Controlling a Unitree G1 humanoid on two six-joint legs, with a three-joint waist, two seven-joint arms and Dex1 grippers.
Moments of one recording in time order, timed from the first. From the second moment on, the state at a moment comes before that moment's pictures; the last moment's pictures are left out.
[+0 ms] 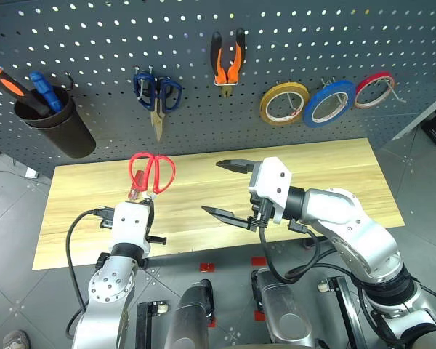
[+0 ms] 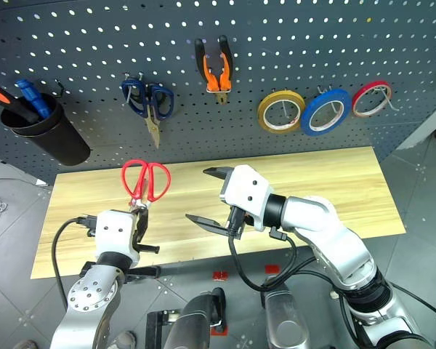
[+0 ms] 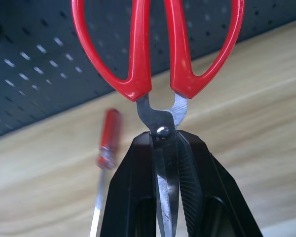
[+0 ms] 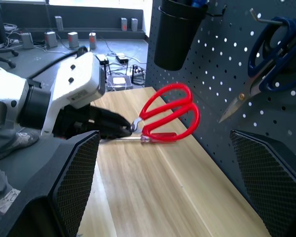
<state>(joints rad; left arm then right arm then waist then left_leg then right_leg) 0.22 0.28 0.09 -0.57 0.08 0.38 -0.07 -0.49 -0.43 0.34 -0.58 0.30 0.51 0.67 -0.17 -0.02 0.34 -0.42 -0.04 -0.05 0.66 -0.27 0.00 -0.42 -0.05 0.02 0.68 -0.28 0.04</state>
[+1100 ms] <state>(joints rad) -0.07 0.33 0.05 -0.62 0.22 0.32 -0.10 -0.50 -0.30 0.27 -0.55 0.27 0.44 0.61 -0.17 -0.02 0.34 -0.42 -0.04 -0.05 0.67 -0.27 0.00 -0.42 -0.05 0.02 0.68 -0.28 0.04</state>
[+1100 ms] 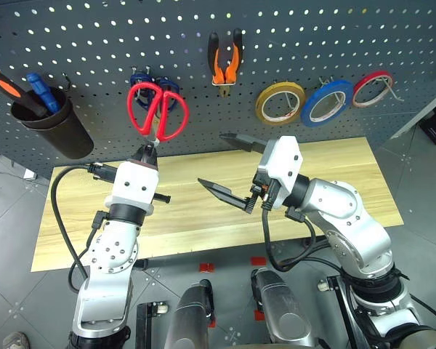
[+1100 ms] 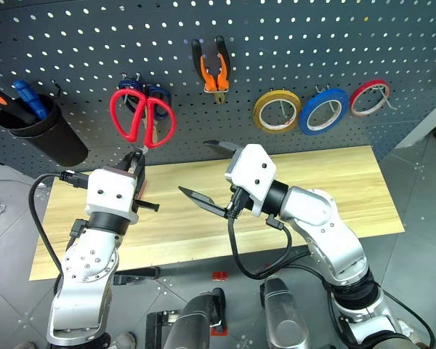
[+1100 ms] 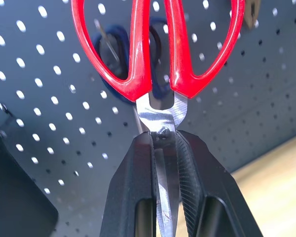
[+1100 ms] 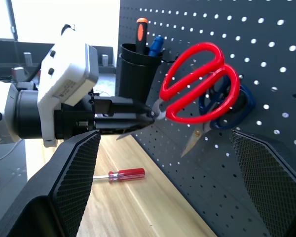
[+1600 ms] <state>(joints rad) -0.16 0.31 0.08 -0.48 0.22 0.38 -0.10 -0.53 -0.27 0.27 -0.51 0.27 0.44 0.61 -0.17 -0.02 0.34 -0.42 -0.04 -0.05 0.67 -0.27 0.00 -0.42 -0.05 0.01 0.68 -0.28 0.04</state>
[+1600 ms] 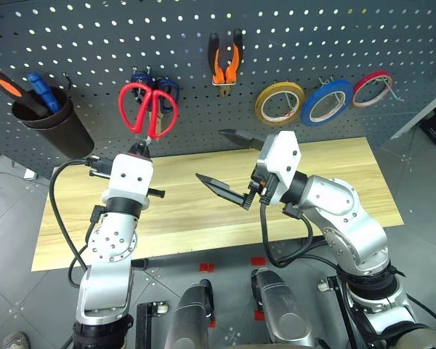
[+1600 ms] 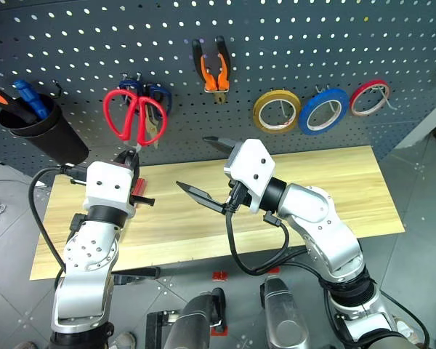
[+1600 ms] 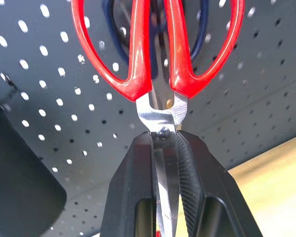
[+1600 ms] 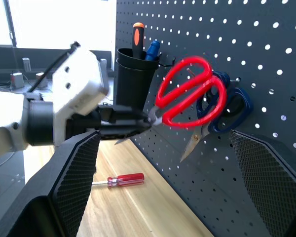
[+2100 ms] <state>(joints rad) -0.22 0.30 0.09 -0.32 0.15 0.37 -0.14 -0.56 -0.25 0.28 -0.47 0.25 0.46 0.61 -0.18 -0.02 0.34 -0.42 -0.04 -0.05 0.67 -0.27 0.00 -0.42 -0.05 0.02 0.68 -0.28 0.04</state>
